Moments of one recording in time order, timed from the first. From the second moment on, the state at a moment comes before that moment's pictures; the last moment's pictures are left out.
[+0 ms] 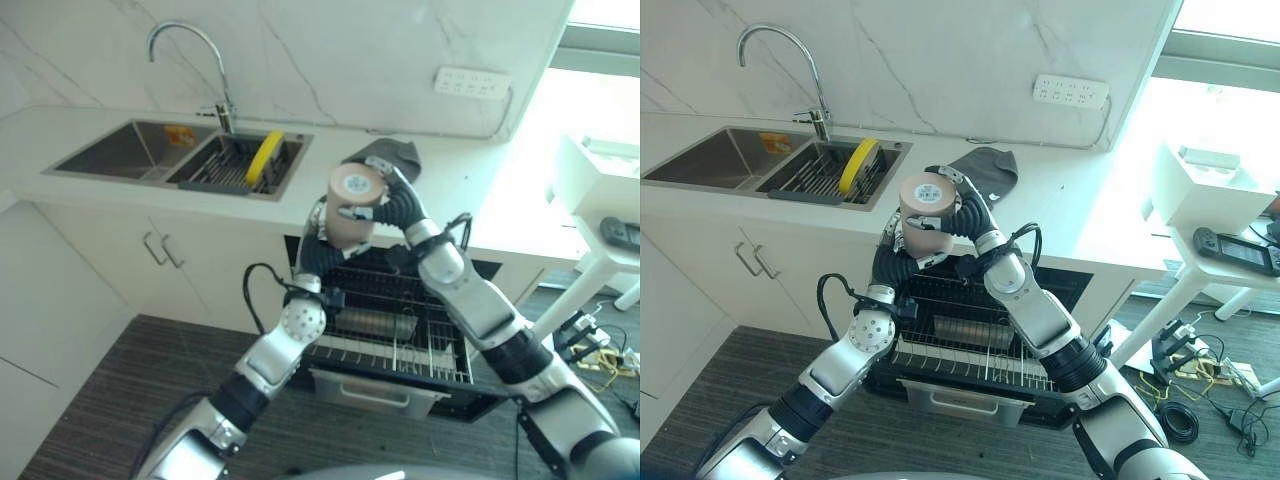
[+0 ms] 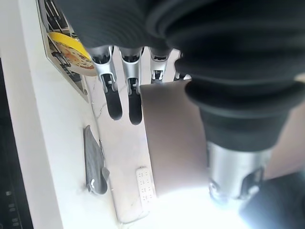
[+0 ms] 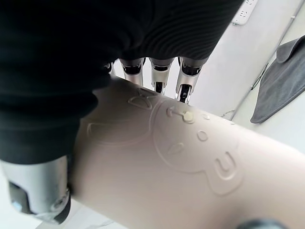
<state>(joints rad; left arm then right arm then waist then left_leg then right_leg) -0.32 0.29 -0.55 0.04 -0.10 0.02 0.58 -0.58 -0.35 0.46 -0.08 0.10 0.23 -0.19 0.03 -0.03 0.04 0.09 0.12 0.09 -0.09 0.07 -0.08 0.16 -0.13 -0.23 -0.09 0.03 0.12</state>
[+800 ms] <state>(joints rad) -0.12 0.39 -0.39 -0.02 -0.11 0.00 0.45 -0.32 -0.48 0.23 -0.09 0.12 0.16 -0.24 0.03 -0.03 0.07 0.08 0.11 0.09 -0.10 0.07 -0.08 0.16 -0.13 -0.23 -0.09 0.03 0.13</state>
